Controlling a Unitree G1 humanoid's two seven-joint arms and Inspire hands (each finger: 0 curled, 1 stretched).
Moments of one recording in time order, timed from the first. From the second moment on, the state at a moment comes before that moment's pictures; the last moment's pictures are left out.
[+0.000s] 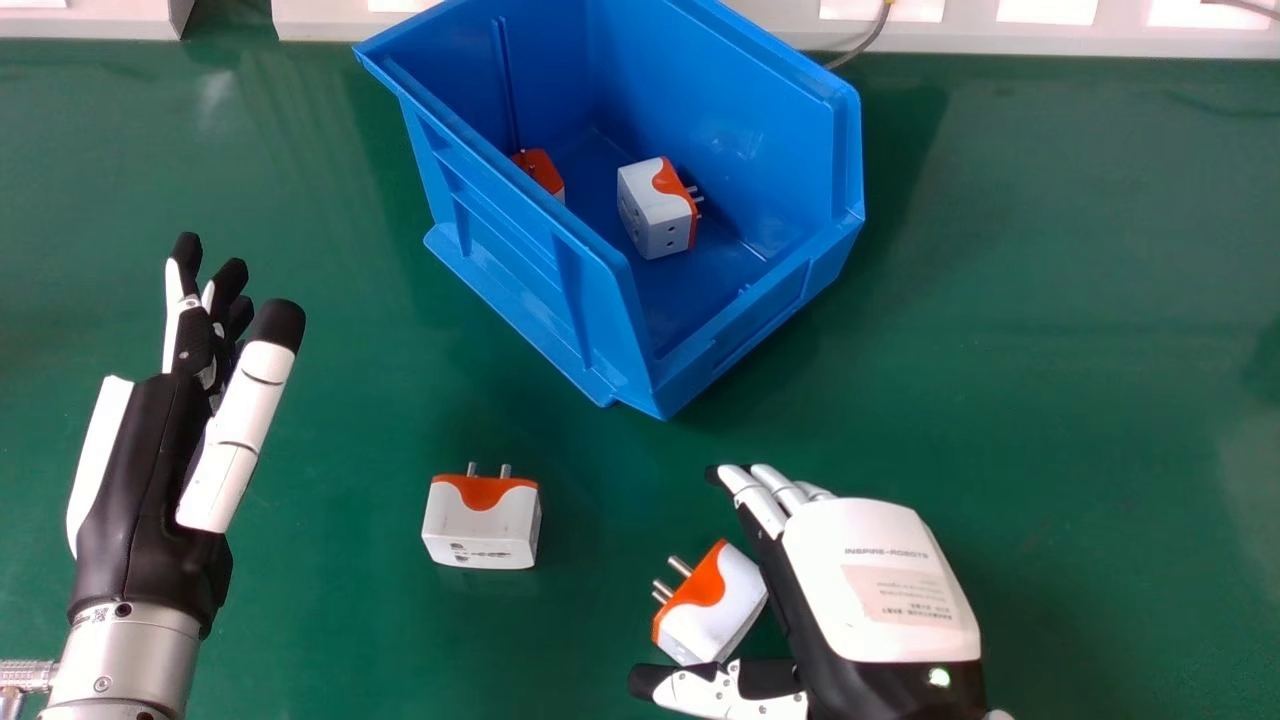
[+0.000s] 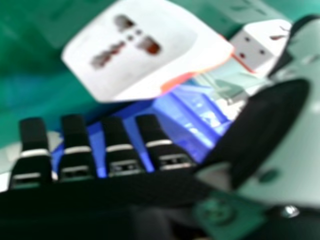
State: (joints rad) left arm 0.28 0.21 0.26 -0.22 -0.10 -0.08 -0.17; right arm 0.36 -0.20 0.57 -0.28 -1.19 0.29 -0.07
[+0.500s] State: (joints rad) left arm 0.29 0.21 0.26 -0.26 -0.10 -0.05 -0.17; right arm 0.31 -0.20 0.60 -0.23 -1.20 0.32 -0.04
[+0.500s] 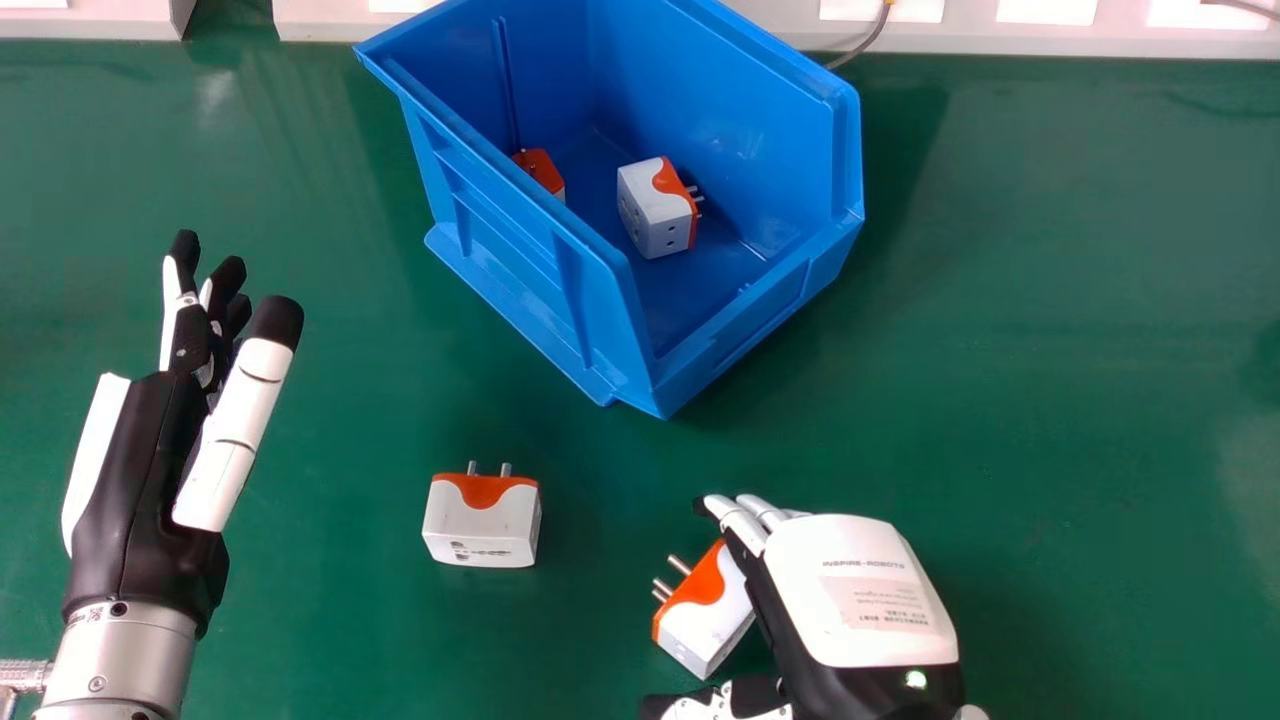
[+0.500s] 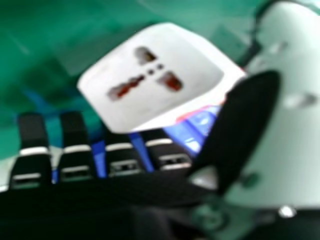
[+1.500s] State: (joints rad) left arm 0.29 0.22 0.28 -0.30 -0.10 -0.01 -0.17; right arm 0.21 -0.17 0.64 -0.14 -1.30 0.40 -0.01
